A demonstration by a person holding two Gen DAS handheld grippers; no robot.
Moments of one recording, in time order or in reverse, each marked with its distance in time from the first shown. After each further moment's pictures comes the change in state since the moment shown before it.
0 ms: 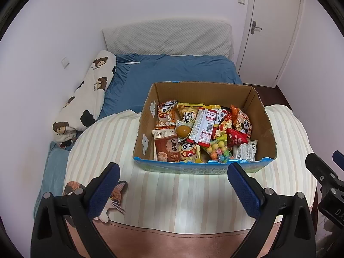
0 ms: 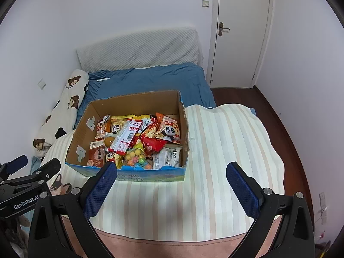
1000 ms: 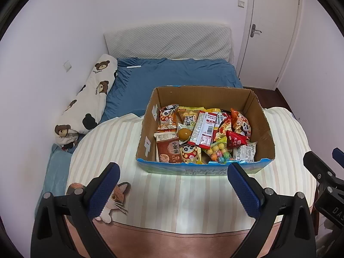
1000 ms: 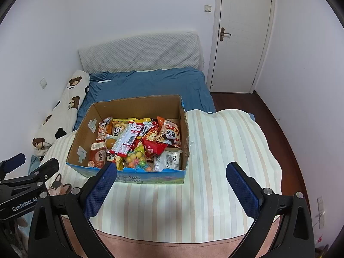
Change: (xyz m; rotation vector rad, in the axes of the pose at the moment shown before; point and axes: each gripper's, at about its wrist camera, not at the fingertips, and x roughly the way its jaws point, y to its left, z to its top) left arm -0.011 -0.001 0.002 -0.002 -0.020 0.013; right arm -0.011 0.002 0.004 -0.022 -0.019 -0.002
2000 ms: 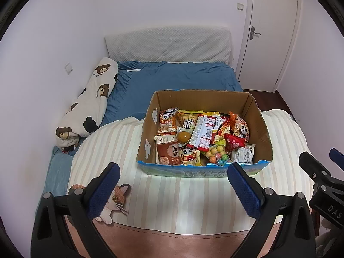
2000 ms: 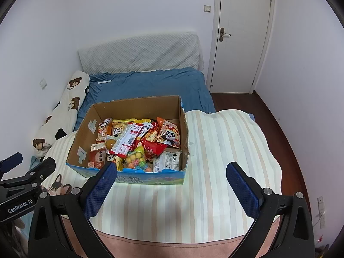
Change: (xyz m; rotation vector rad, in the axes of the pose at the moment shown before) left arm -0.009 -0.001 0.001 0.002 -0.026 0.004; right arm 0.000 0.000 -0.001 -0.005 -0.006 0.006
